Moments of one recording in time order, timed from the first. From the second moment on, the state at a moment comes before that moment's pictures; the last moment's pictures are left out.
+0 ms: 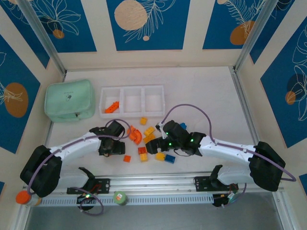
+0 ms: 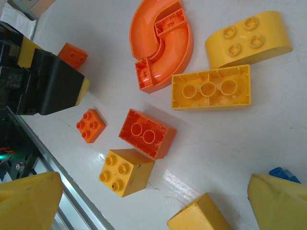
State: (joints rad) left arm -0.63 1.26 0.61 -0.78 -0.08 -0.66; right arm 0.96 1.22 0.65 -0.23 -0.15 0.59
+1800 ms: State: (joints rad) left arm -0.35 1.50 1.18 -0.71 -0.23 -0.50; right arm 0.75 1.25 0.75 -0.22 -0.19 0.55
